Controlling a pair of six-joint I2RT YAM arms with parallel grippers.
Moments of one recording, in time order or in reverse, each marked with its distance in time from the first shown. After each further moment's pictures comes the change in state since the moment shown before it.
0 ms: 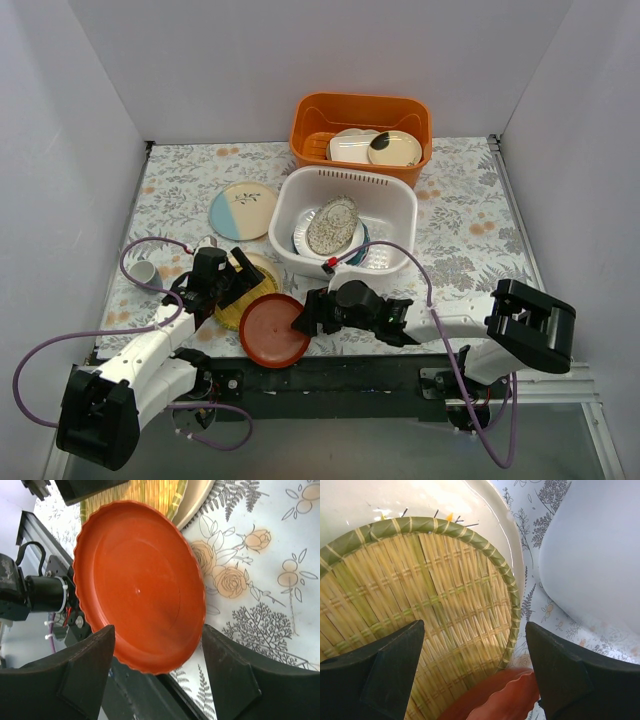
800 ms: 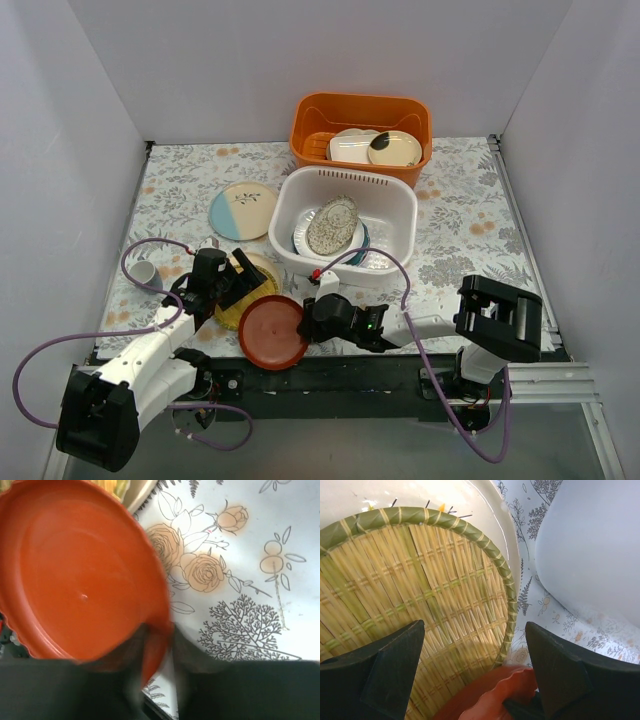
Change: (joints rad) left arm 0.000 -0.009 -0.011 0.007 0.039 0.000; right arm 0.104 0.169 0.109 -0.121 0.225 -0.016
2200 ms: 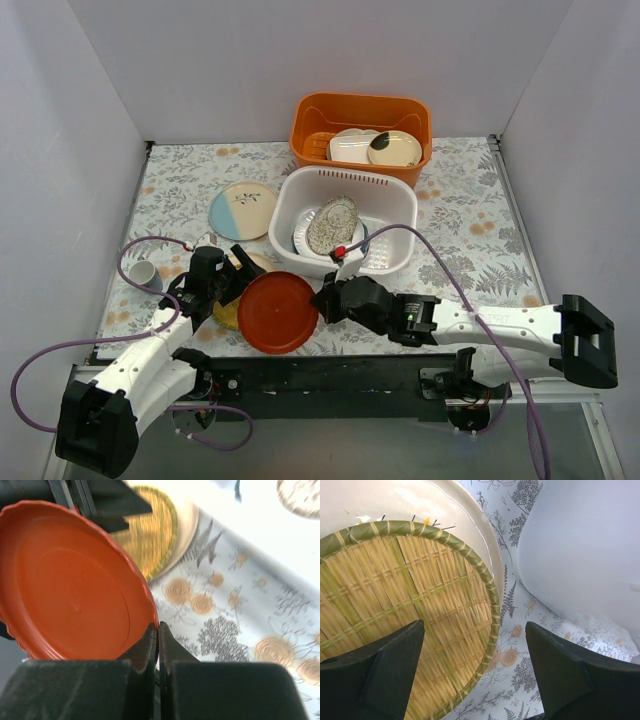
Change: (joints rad) left arm 0.000 -0.039 0.020 -0.002 -0.003 0.006; right arm 0.006 -0.395 0.061 -0.269 0.126 -0.140
